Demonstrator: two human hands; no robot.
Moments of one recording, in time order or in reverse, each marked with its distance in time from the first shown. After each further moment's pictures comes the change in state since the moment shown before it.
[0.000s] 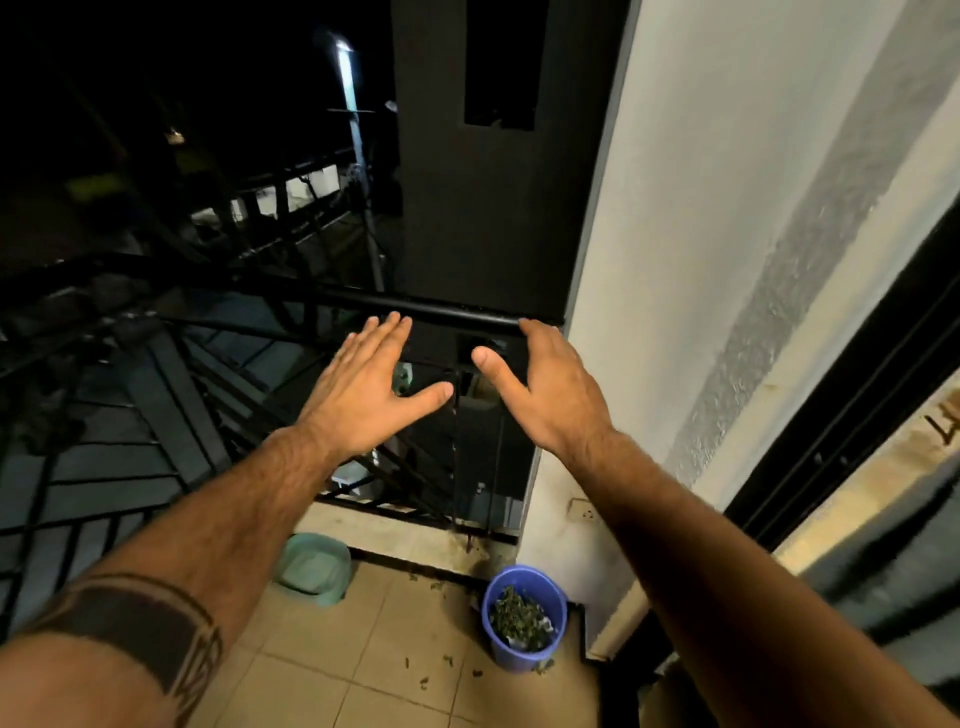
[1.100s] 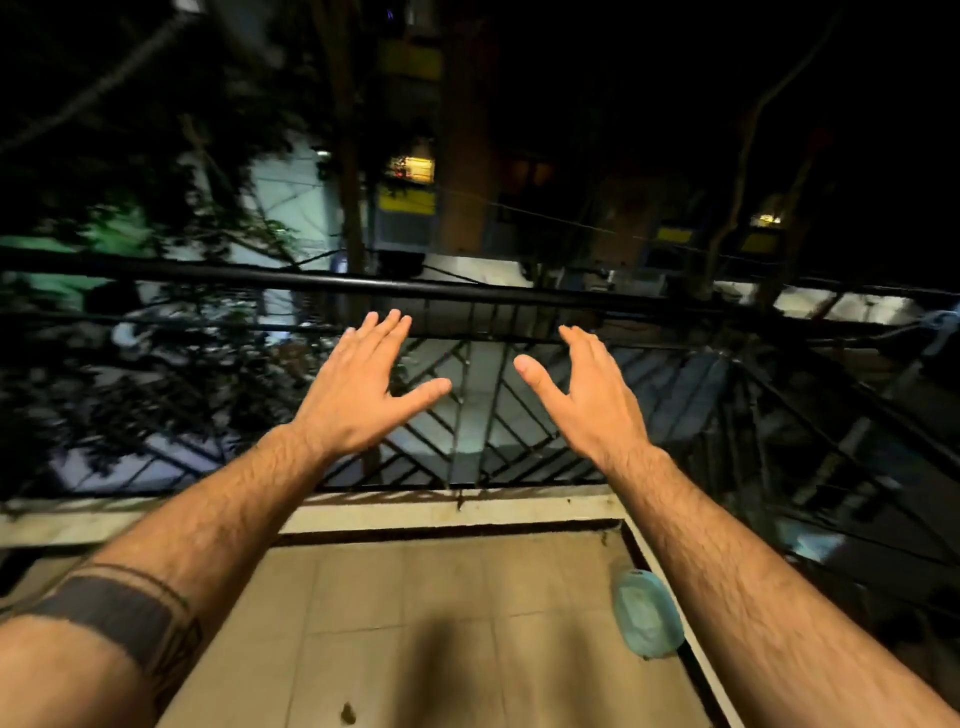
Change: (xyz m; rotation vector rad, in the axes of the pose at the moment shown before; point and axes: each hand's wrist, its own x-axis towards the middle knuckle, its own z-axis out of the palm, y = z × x) left_hand -0.573 -0.142 -0.297 0.397 0.467 -0.971; right_hand -0.237 -0.500 0.106 0.434 -0.581 -0.909
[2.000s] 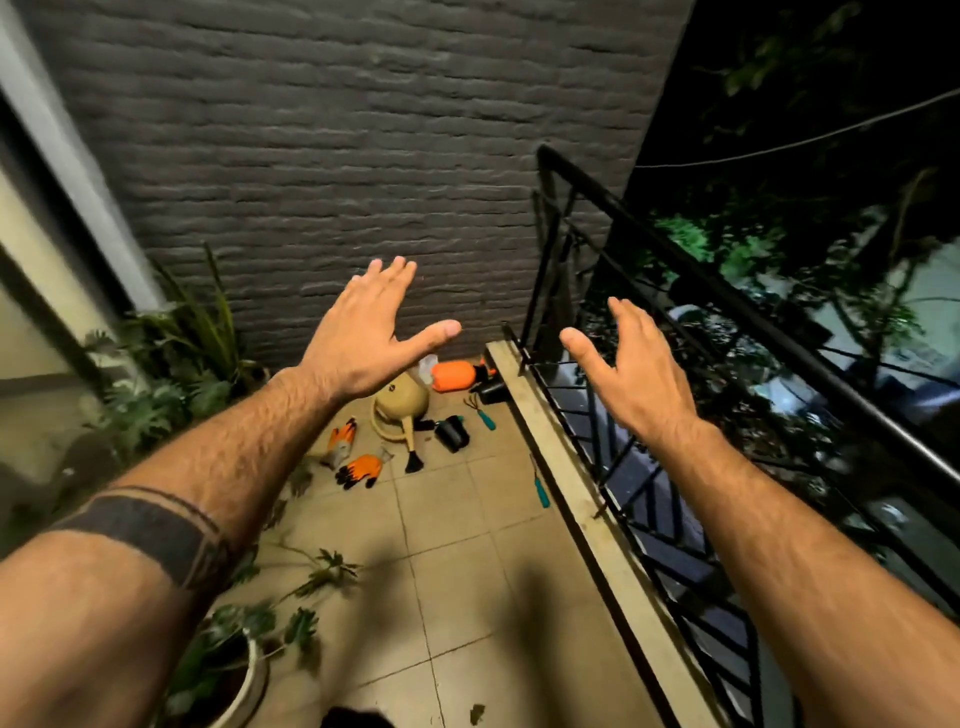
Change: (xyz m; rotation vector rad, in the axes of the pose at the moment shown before) left_hand -0.214 -0.158 -0.145 0.483 0.445 -1.209; right_hand 0.127 -0.336 0.286 0.368 -0.649 -1.055
